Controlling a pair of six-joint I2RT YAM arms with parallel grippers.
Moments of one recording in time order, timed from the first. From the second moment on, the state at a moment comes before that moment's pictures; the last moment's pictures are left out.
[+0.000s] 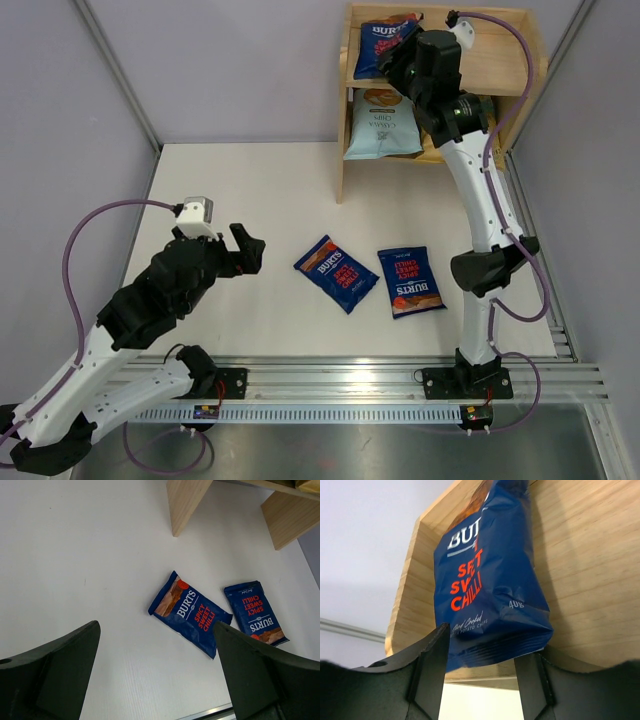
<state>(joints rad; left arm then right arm) -0.80 0.67 1.00 -0.70 -0.46 -0.51 0.38 2.02 2.55 -0.65 0.30 0.76</state>
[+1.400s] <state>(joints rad) -0.80 0.89 0.61 -0.43 -0.31 -1.02 0.35 1.37 1.73 -0.54 0.16 0.65</state>
